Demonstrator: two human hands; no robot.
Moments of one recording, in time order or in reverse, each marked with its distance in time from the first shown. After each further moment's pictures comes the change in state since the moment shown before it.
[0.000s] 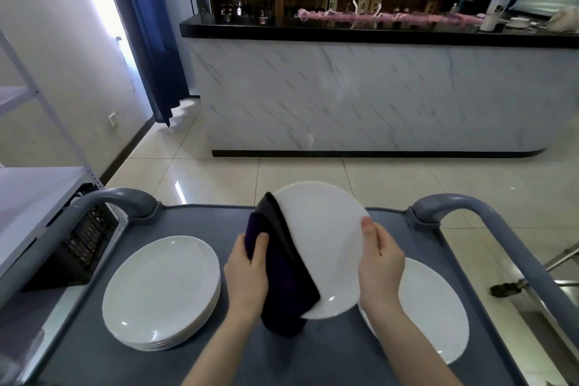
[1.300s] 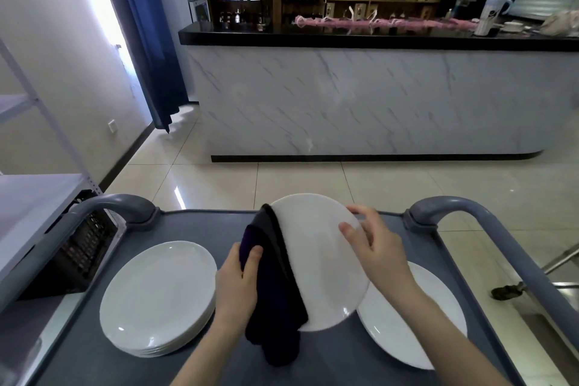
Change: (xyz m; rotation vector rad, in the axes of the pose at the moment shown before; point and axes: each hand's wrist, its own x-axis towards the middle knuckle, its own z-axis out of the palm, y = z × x) left_hand 0.000 -0.015 -0.016 0.037 -0.126 0.090; right_hand 0.027 -0.017 -0.031 -0.353 -0.427 -0.257
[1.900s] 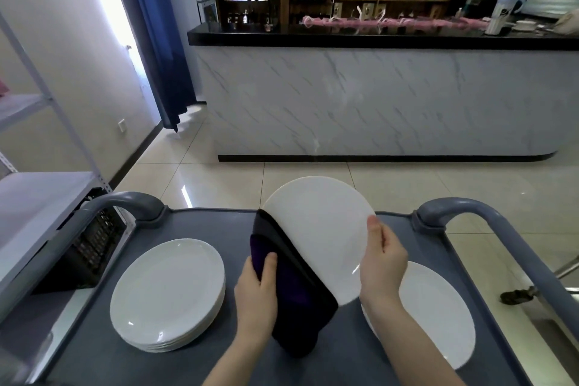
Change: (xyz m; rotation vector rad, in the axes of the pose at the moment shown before) left_hand -0.021 0.002 0.021 -0.115 0.064 -0.186; right_hand -0.005 -0.006 0.044 0.380 0.506 0.271
